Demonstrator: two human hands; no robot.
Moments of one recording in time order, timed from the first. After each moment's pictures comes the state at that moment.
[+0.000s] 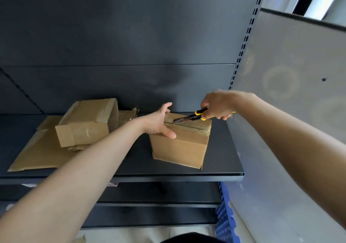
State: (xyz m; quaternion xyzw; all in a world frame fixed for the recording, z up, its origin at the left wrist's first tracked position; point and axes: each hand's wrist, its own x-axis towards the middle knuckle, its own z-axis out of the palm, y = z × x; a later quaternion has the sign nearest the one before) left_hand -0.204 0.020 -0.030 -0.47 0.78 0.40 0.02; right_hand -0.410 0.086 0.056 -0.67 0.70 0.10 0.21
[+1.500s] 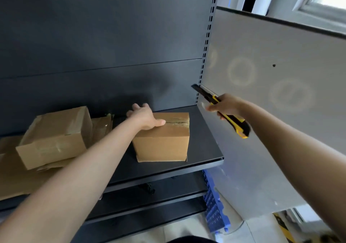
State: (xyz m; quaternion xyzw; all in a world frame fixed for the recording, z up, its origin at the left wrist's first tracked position) left_hand -0.241 0.036 -0.011 -0.57 0.79 0.18 0.10; right_hand -0.478 0.133 0.013 -0.43 0.85 -0.15 0.28
